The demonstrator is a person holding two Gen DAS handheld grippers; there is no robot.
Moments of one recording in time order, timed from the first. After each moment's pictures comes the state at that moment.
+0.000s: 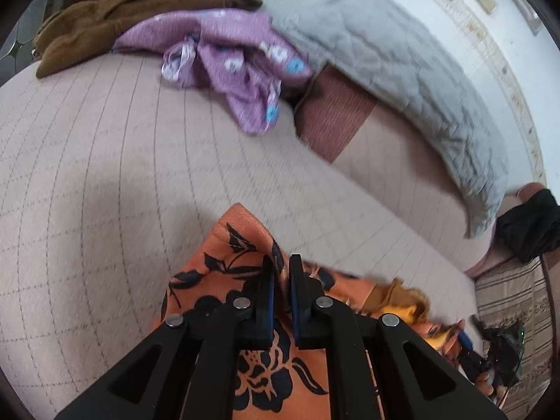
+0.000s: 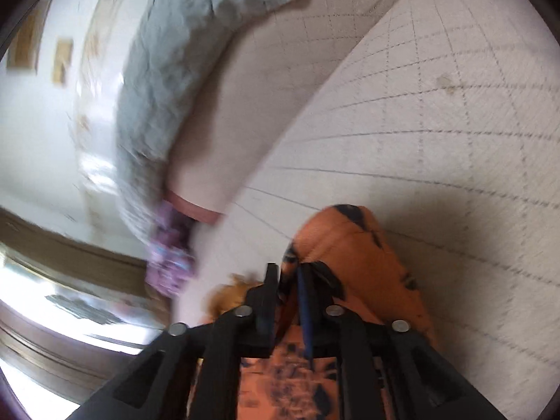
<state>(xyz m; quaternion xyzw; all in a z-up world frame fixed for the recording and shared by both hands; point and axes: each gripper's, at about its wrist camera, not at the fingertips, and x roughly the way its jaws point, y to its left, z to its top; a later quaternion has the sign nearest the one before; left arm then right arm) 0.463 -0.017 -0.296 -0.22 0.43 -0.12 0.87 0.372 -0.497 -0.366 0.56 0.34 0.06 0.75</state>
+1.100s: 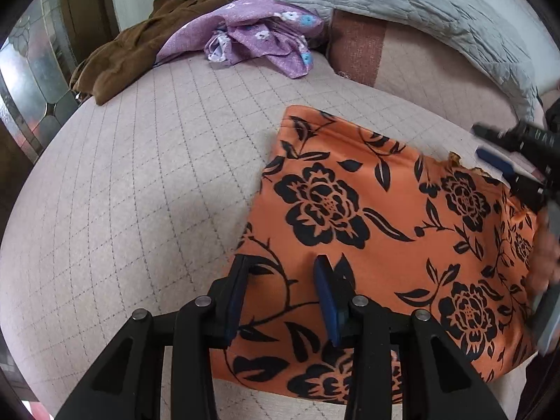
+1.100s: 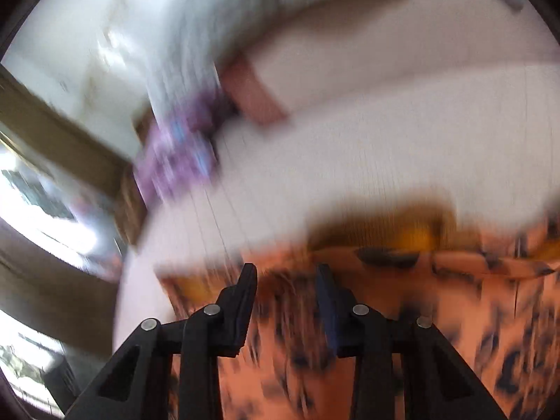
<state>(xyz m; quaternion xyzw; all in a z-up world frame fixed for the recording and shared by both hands) 0.376 -0.011 -0.297 0.00 0.51 -0.03 0.86 0.459 -0.311 -0.306 0.35 0.39 0.09 0.85</state>
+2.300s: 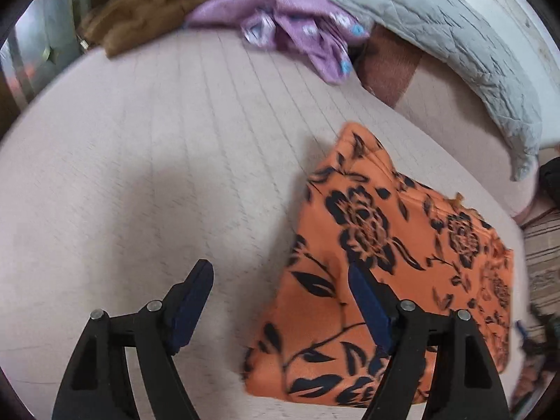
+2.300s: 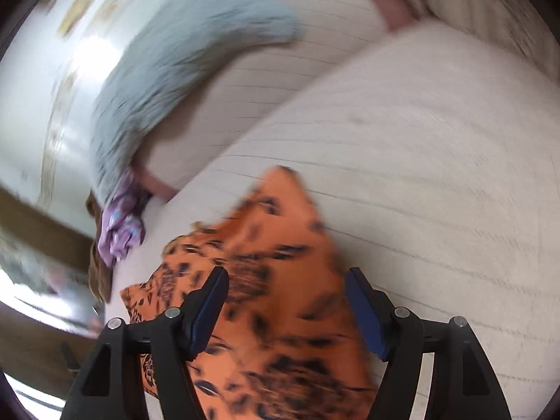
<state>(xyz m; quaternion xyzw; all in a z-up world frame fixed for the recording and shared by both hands) 0.394 0.043 -0.303 -0.12 0.53 -0.06 0.83 0.265 -0.496 -0.320 0.43 0.42 -0.08 0.80</state>
